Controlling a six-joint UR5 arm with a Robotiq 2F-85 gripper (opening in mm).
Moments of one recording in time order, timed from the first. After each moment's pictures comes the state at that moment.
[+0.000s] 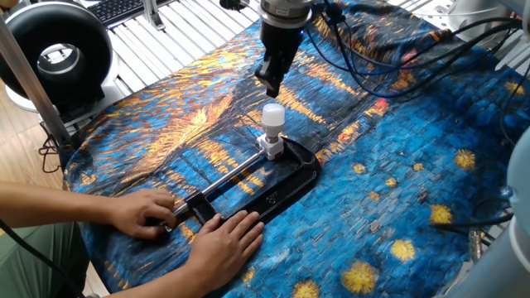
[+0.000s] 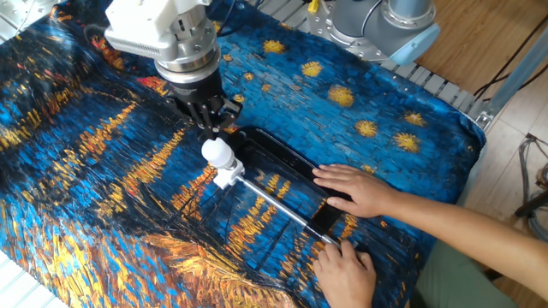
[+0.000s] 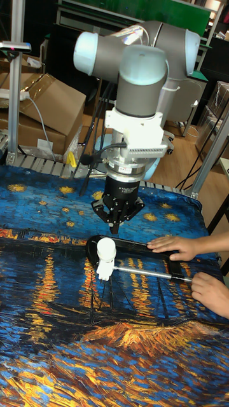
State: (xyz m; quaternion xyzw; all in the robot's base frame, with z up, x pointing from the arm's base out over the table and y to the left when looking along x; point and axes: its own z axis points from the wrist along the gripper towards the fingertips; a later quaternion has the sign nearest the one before) arm 0.538 0.023 0.157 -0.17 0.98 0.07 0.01
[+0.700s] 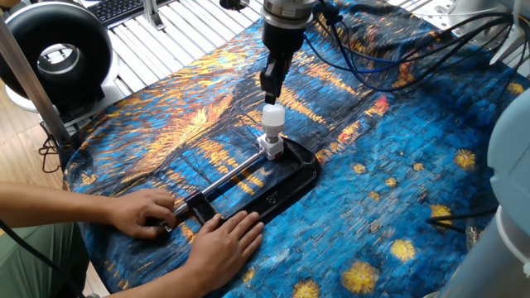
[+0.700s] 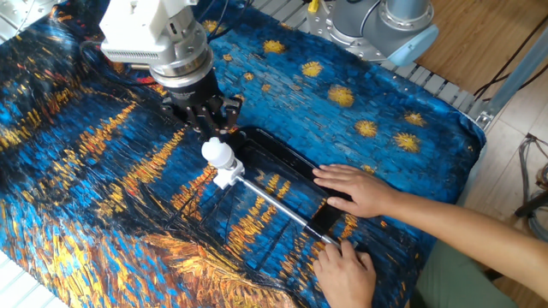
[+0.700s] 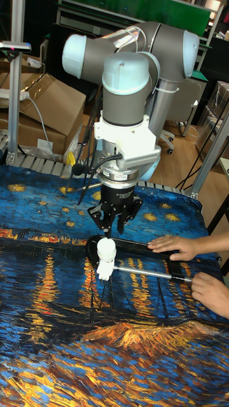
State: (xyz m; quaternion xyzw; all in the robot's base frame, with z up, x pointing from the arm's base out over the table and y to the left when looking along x) arm 0.535 0.025 0.149 -0.25 0.96 0.10 0.00
